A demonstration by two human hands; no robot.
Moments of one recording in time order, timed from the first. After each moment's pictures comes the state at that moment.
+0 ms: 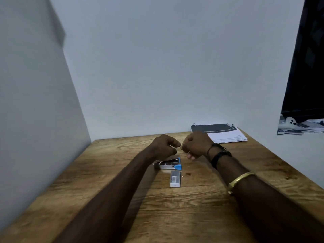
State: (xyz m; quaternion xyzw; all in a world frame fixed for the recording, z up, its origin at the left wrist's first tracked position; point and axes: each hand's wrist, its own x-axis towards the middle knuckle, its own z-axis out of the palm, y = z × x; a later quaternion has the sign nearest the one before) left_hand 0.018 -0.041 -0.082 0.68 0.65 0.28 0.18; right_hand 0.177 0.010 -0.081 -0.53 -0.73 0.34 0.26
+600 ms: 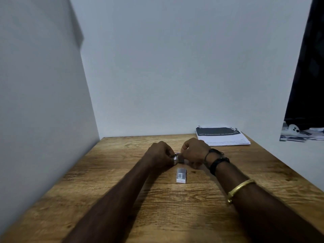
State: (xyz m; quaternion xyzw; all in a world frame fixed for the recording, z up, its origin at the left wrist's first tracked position) left_hand -0.006 -0.070 -0.102 0.65 0.71 0.23 0.11; right_hand 0.157 -0.029 -0.081 -0.53 -0.79 0.25 0.18
